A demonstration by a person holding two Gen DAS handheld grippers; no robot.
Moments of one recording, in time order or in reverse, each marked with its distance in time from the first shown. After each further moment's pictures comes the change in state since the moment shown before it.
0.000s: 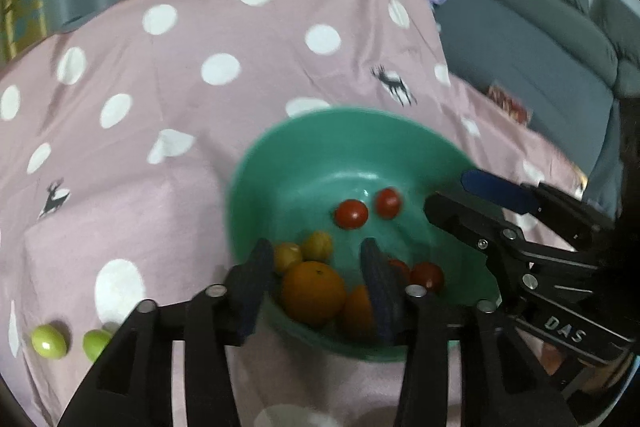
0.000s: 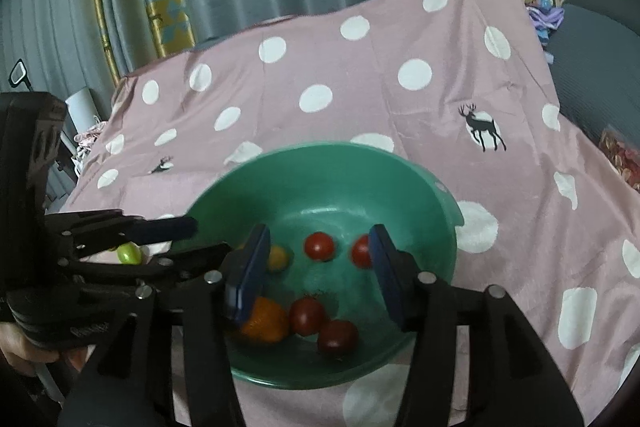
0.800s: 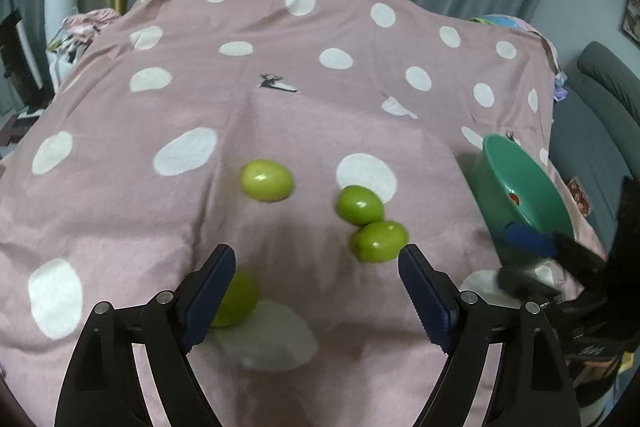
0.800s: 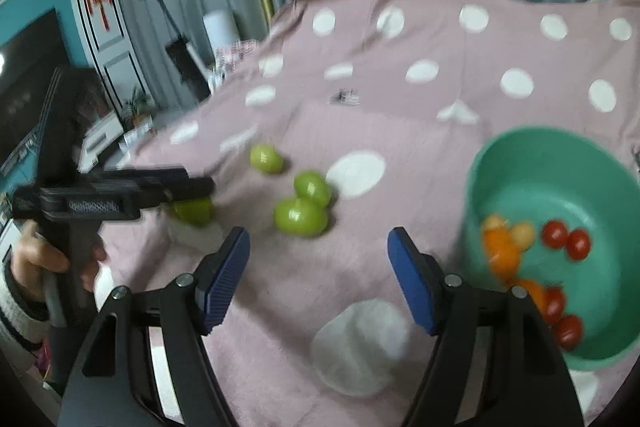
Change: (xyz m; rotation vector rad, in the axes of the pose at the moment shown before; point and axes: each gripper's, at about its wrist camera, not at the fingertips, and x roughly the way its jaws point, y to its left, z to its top) left arm -0.125 0.152 -0.133 -0.431 -0.070 0.226; right arm 0.028 0.150 -0.042 -0.293 0.174 0.442
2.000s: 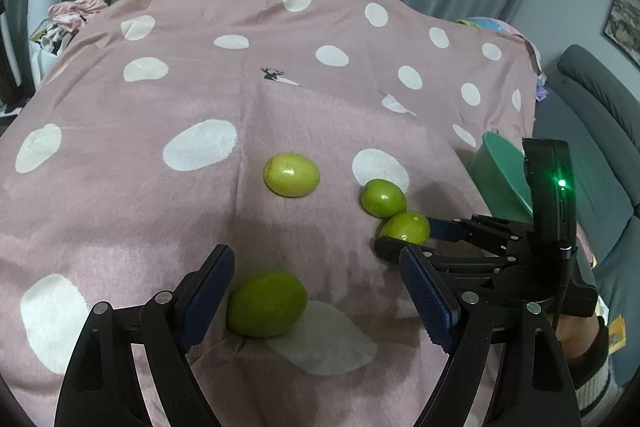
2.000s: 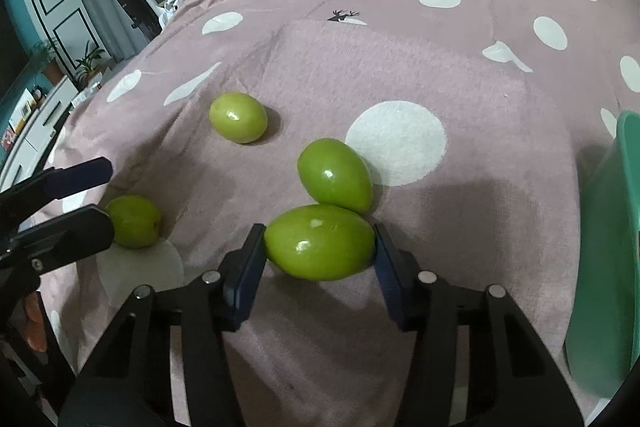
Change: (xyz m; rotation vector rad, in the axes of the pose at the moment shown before) left arm 0.006 0.041 0.000 0.023 0.007 -0.111; right arm 0.112 0.029 0.023 0.056 0.245 -0.119
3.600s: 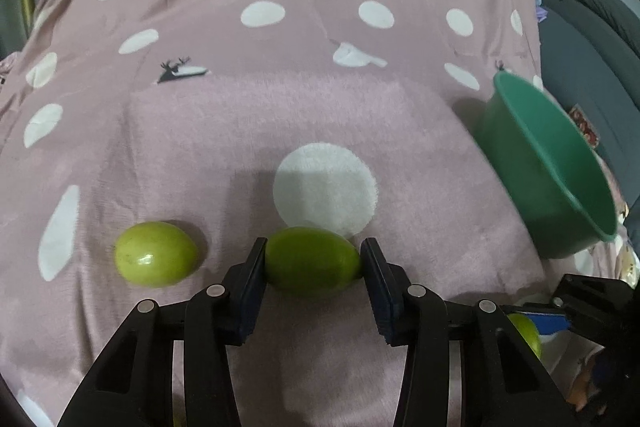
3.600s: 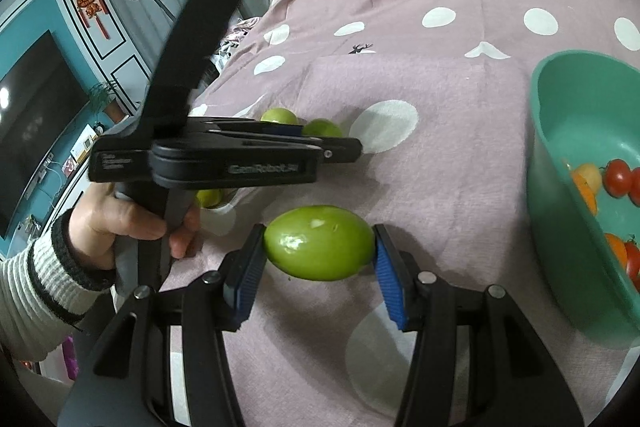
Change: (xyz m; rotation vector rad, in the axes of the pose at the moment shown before) left arm 0.108 -0.076 0.042 0.214 0.161 0.042; right arm -0.065 -0.042 -0.059 0.046 -0.163 0.249
